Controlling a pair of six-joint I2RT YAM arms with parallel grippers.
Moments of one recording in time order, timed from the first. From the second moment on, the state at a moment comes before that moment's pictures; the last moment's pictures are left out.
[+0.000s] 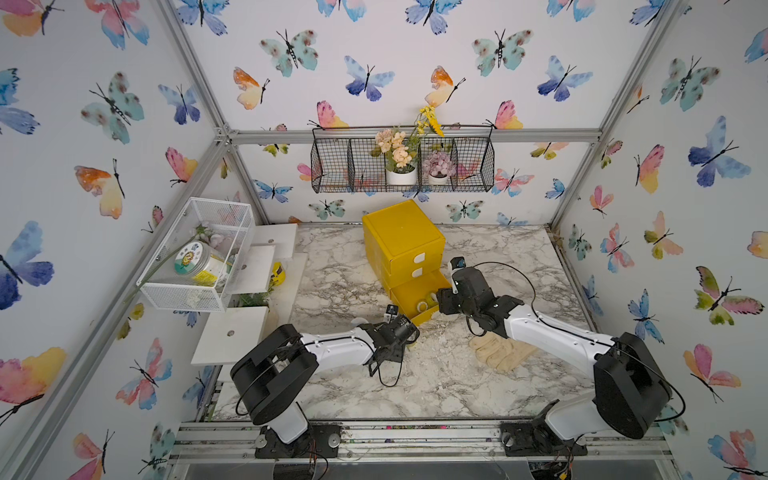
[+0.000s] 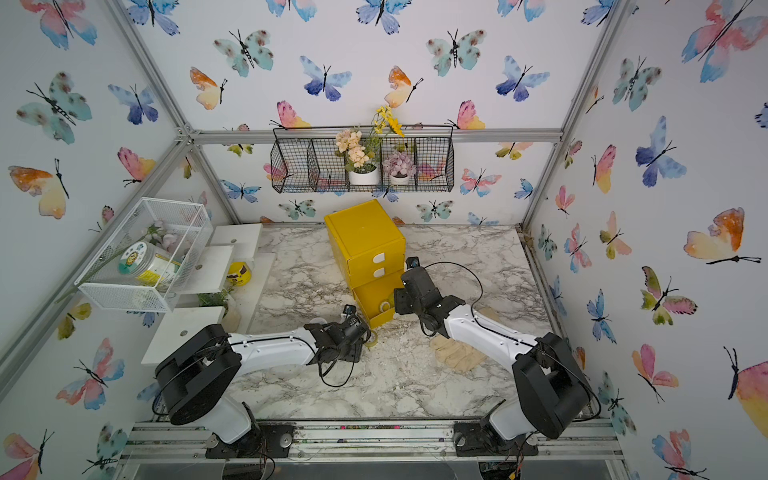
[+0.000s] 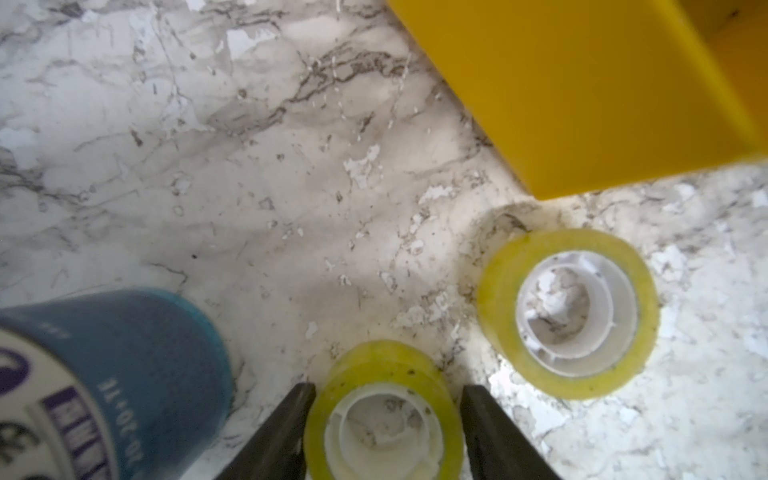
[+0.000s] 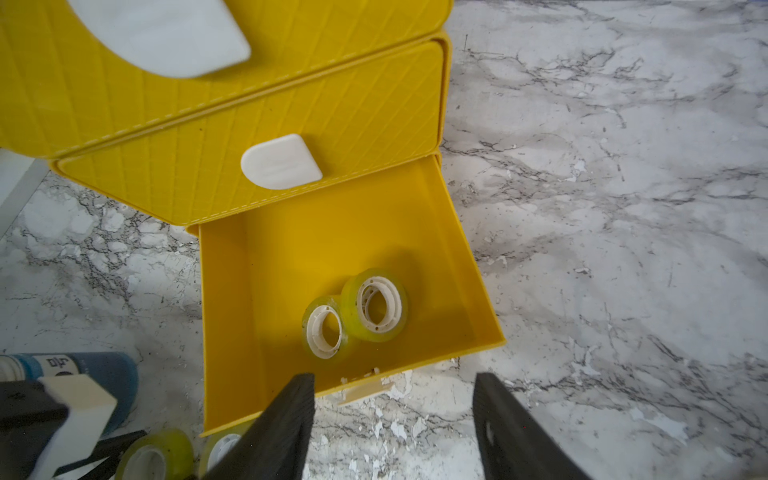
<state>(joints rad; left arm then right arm) -0.93 1.63 0.81 -0.37 -0.28 -0.63 0.68 1.47 0.94 -0.21 0.21 0.36</state>
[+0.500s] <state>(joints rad) -0.93 1.39 0.80 -0.49 -0.28 -0.65 0.68 1.45 0.91 -0.21 0.21 0.37</state>
